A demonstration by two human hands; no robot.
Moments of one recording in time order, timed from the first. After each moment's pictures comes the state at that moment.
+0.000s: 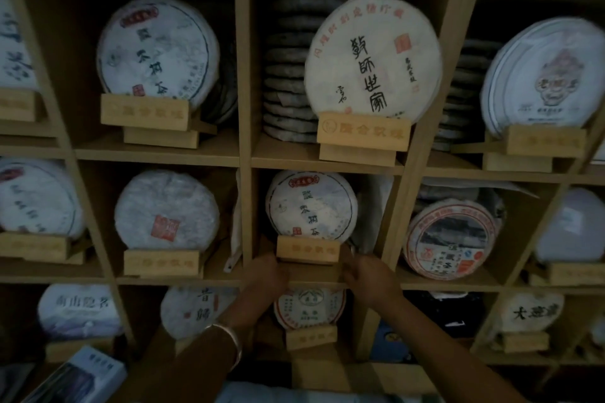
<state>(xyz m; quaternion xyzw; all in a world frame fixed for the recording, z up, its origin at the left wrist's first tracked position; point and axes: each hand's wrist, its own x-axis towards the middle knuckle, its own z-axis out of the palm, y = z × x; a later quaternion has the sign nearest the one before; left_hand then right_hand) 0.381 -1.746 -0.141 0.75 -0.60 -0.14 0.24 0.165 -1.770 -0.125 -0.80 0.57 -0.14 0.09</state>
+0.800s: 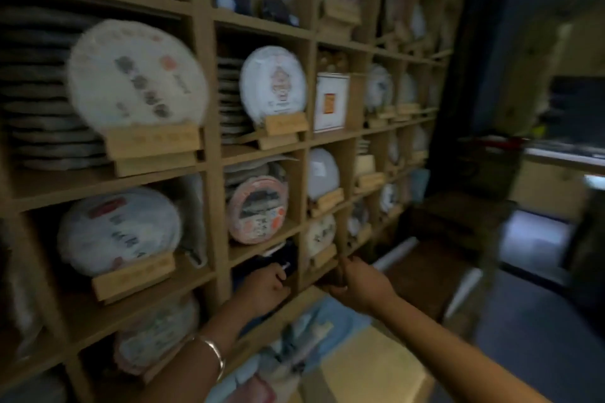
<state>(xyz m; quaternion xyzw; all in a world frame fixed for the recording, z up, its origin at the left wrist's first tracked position) 0.175 -1.679 -0.125 0.35 -0.87 -0.31 0.12 -0.009 -1.541 -0.098 -0.57 0.81 -0.10 0.03</state>
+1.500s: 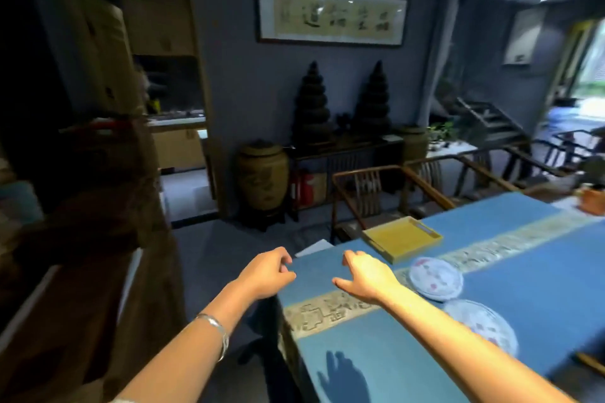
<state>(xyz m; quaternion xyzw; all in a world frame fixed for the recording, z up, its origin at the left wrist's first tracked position) -0.148 -1.158 -0.124 -0.22 -0.93 -0.29 -0.08 -0.080 -0.933 -0.128 0.03 0.99 -0.10 -0.02</state>
